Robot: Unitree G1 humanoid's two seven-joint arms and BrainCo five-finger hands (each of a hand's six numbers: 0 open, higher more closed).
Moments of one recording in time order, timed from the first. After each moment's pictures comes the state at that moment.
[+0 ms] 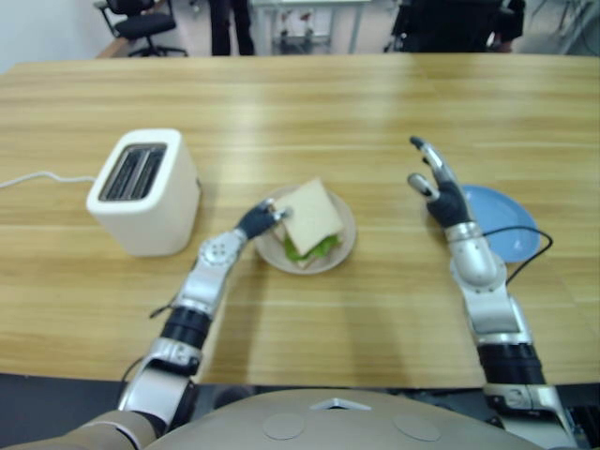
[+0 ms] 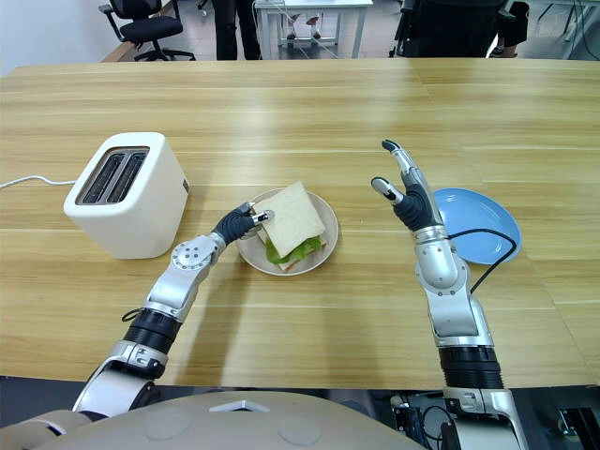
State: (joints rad) left arm -0.28 0.14 -0.16 0.28 0.06 0.12 -0.37; right arm -0.07 -0.38 -0.08 -0.05 -0.28 -0.24 0.00
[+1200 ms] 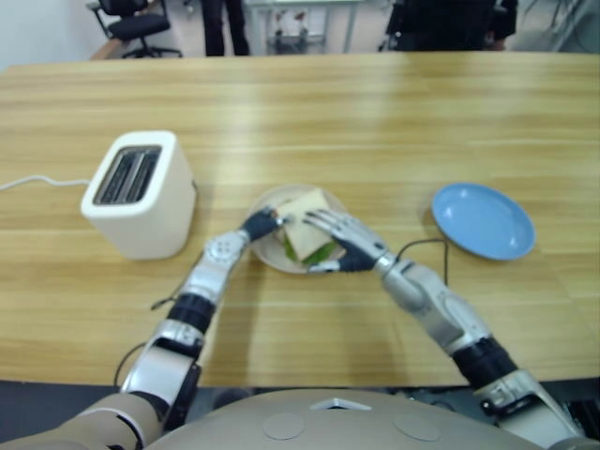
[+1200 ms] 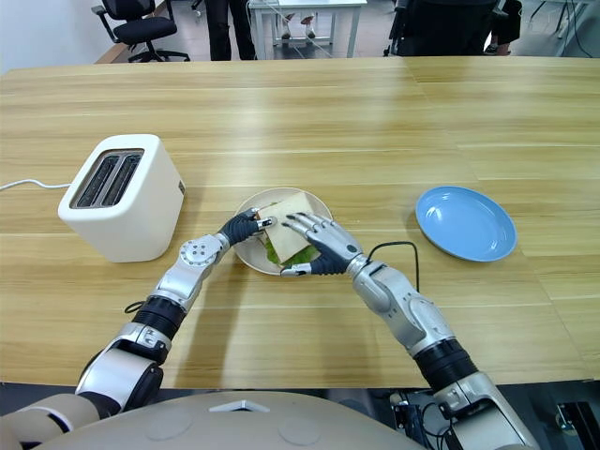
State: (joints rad) left arm -0.39 0.15 -0.20 0.57 0.11 0.01 -0.36; right arm -0.15 -0.46 0.40 0.14 -0.83 -0.39 0.00
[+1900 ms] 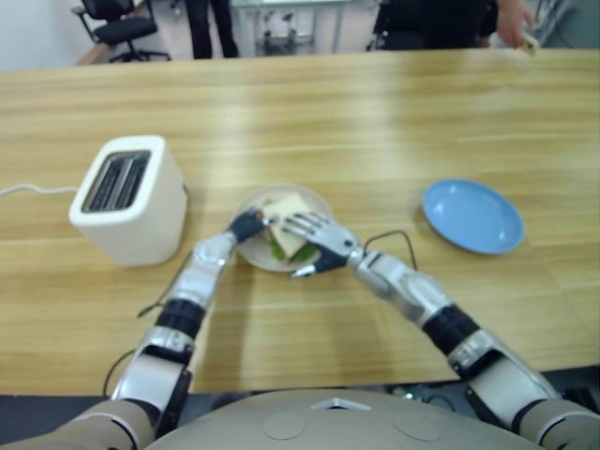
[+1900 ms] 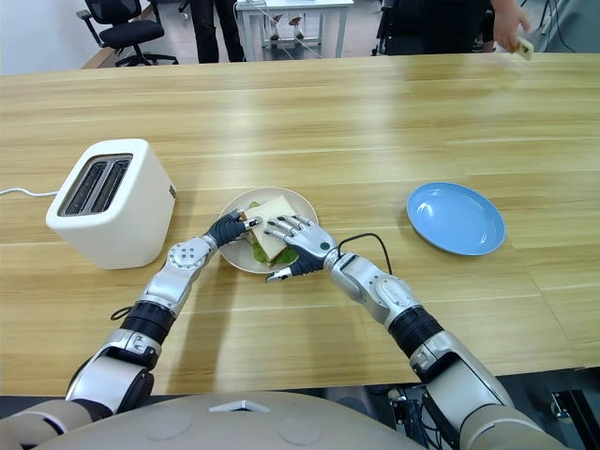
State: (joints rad) left arm -0.33 0.19 -0.17 0.47 0.17 0.06 -0.29; right arm -0.35 -0.39 0.59 0.42 -1.01 -0.37 -0.15
